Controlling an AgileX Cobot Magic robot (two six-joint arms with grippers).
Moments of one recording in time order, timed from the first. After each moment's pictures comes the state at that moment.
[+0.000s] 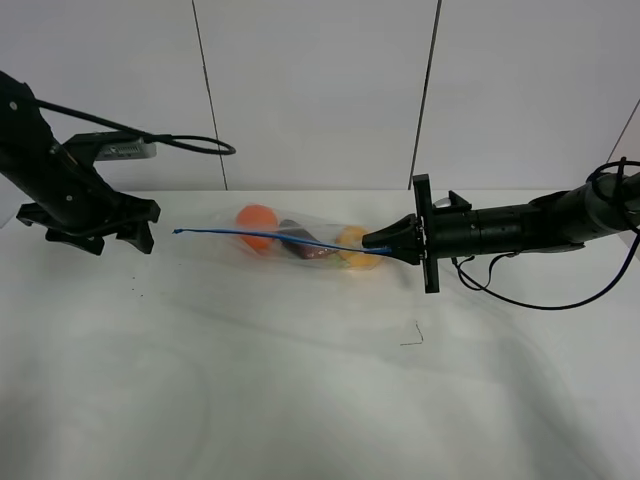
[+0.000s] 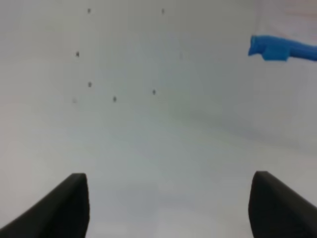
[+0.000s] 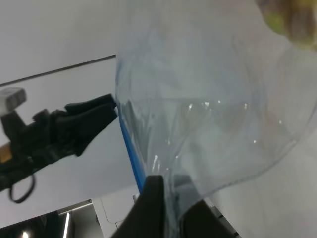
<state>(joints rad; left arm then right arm) -0.09 1.68 -1.21 -0.03 0.75 -0.04 0.04 2.16 -1.16 1.58 1.20 -0.66</state>
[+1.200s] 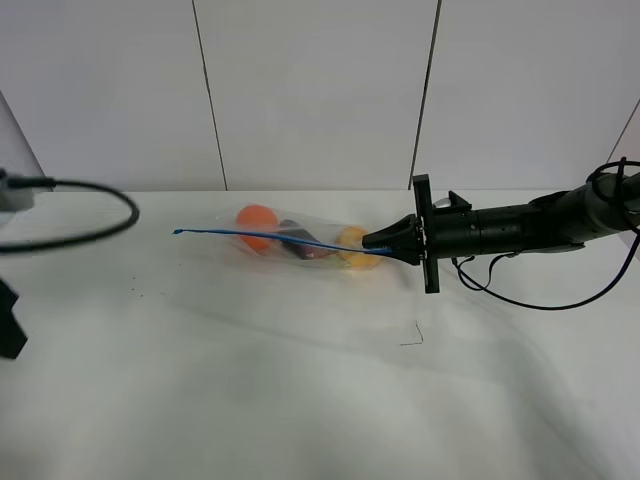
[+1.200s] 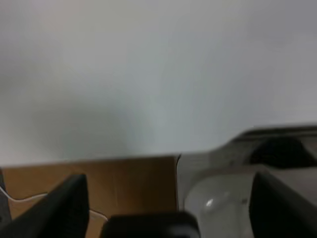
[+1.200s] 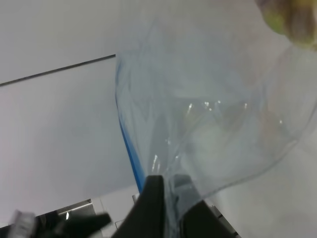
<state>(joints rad) -0.09 0.96 -0.79 0.02 1.17 -0.03 0.04 2.16 -1.16 1.58 1.20 -0.66</state>
